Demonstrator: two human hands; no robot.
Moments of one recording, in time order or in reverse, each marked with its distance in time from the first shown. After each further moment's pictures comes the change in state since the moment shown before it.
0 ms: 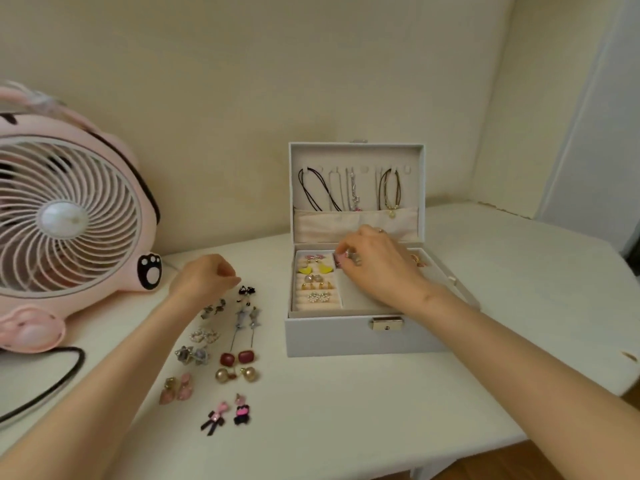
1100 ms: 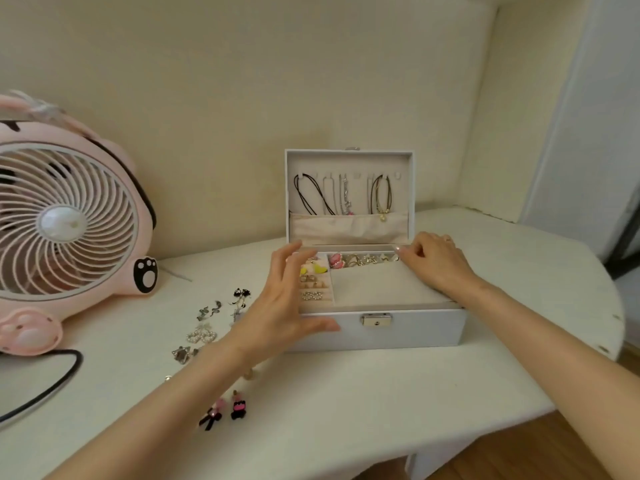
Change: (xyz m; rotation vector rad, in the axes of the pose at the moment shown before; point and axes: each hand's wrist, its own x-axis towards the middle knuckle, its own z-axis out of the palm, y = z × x) left_hand -0.077 0.067 0.044 -0.255 -0.037 0.682; right_hand -0.020 0.088 -0.021 0.111 -0.023 0.439
